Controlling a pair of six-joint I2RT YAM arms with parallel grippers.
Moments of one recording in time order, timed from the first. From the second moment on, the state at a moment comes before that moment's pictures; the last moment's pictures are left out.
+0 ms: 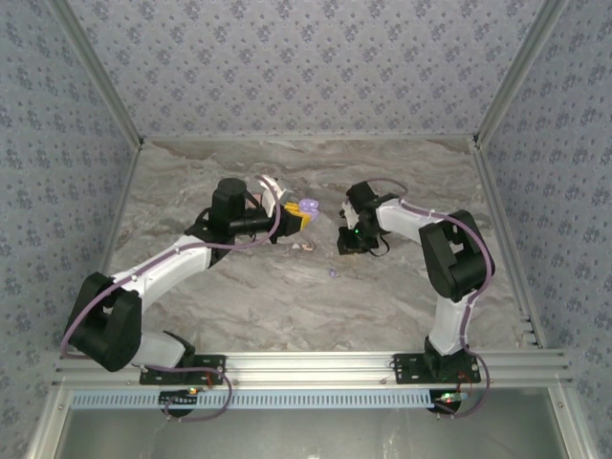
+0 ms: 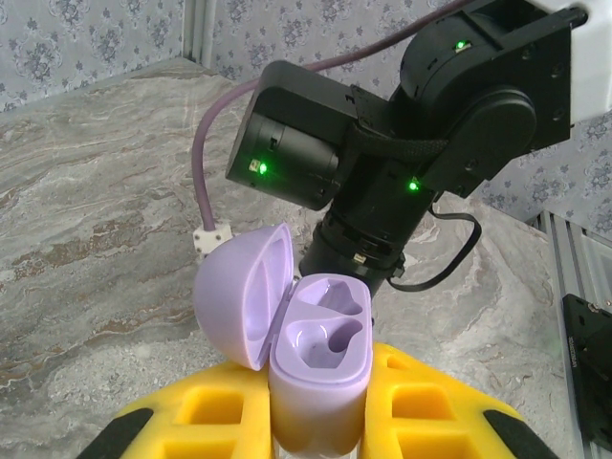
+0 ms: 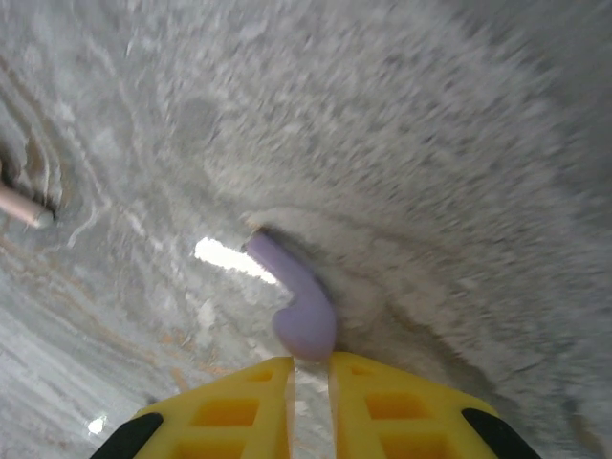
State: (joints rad) left arm -0.54 1.38 0.86 0.19 0.69 -0.07; right arm 0.44 1.88 1.19 -0.66 -0.28 0.24
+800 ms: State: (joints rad) left arm -0.54 1.38 0.86 0.19 0.68 -0.07; right arm 0.43 1.90 1.27 -0.71 -0.13 0.25
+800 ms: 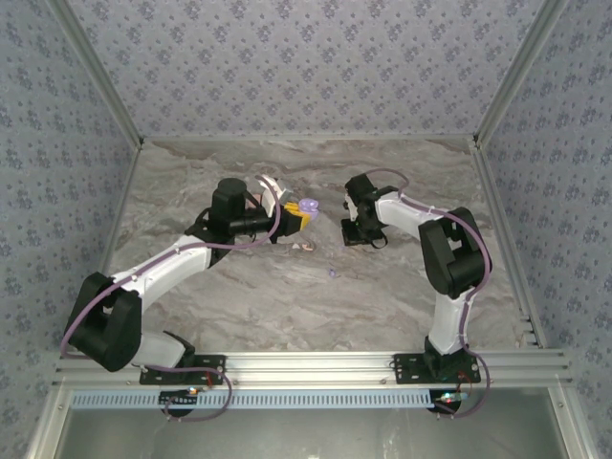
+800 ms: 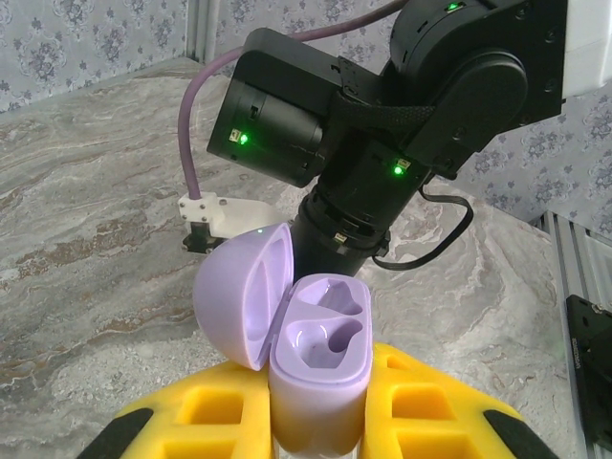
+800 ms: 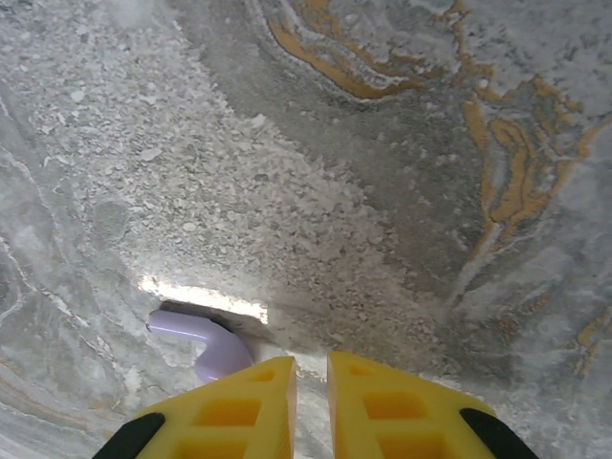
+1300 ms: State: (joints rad) left arm -0.54 1.38 0.86 0.18 0.68 -0.07; right arm 0.43 1.85 1.23 -0.72 -0.32 0.22
